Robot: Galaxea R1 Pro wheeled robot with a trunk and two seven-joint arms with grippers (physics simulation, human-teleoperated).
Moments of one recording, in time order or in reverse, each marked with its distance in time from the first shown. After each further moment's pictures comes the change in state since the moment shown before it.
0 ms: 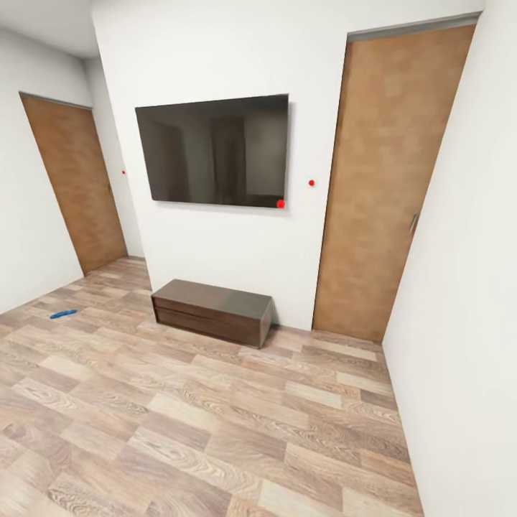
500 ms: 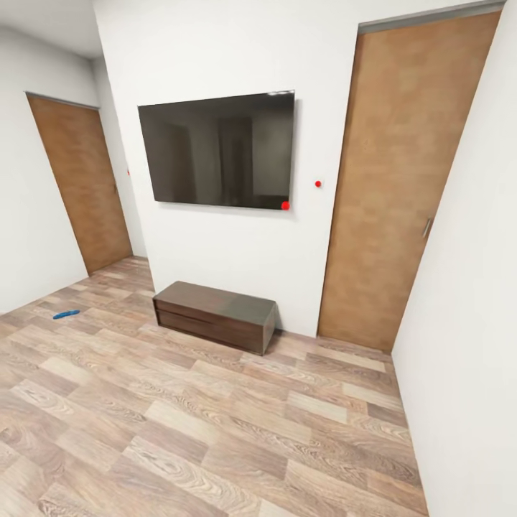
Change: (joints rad) left arm 0.000 -0.001 0.001 0.000 0.000 0.000 0.000; right arm 0.000 0.000 0.000 0.000 0.000 -0.001 0.000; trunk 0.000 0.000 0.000
